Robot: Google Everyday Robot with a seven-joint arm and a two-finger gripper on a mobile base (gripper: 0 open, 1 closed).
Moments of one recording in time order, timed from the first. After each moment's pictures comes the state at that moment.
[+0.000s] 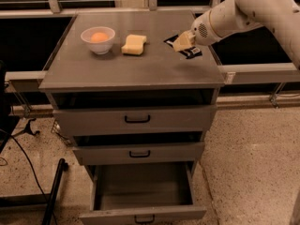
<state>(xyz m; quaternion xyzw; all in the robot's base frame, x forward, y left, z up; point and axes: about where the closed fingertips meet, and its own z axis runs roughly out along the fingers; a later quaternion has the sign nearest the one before) 0.723 -0.111 0.919 -0.33 0.85 0.18 0.38</state>
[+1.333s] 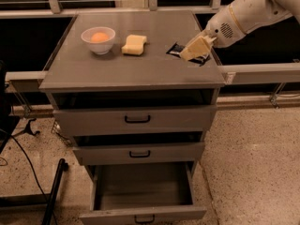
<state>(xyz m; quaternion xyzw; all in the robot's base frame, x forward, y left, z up) 0.641 -0.122 0.934 -0.48 0.79 0.24 0.30</state>
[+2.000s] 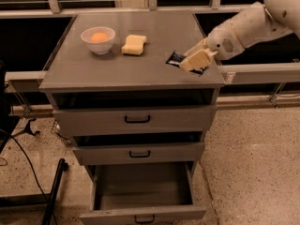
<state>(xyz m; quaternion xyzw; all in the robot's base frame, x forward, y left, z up) 0.630 -0.122 0.911 -0.51 0.76 0.25 0.32</state>
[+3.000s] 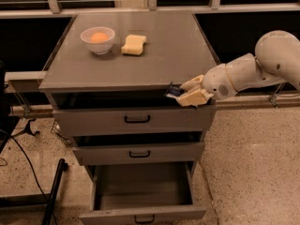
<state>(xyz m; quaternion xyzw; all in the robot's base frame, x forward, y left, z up) 0.590 -0.118 0.816 -0.53 0.73 0.27 0.34</state>
